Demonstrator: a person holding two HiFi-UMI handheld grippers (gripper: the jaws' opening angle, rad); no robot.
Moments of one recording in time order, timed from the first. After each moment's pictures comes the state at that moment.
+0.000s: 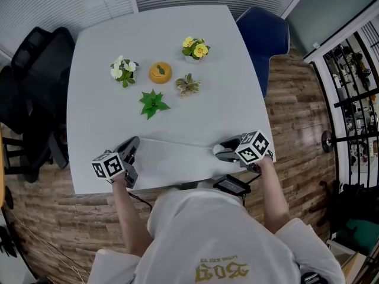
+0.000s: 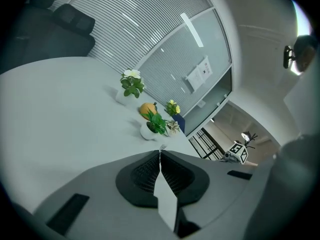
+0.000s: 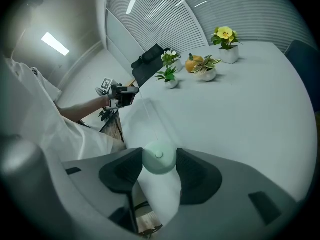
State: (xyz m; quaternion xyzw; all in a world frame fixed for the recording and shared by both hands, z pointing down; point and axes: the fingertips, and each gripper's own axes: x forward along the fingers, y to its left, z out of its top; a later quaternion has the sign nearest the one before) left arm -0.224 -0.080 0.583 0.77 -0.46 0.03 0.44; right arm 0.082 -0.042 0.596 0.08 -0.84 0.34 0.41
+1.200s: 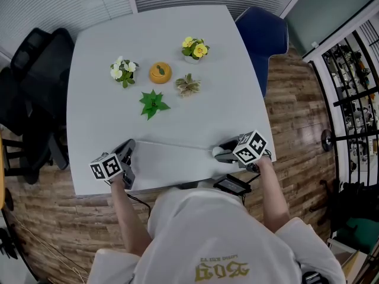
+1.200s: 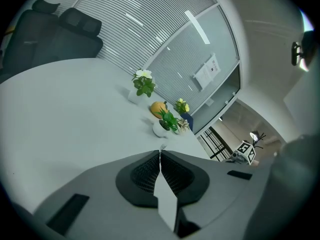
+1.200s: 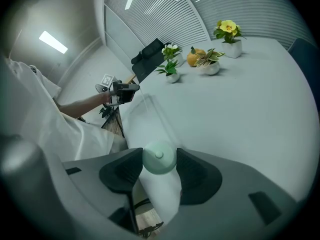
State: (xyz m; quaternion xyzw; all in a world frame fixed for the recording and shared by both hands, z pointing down) left arm -0.251 -0.072 0.601 0.74 -0.50 0.05 0.45; right arm 0.080 -0.032 0.605 0.06 -0.83 0.34 0.43
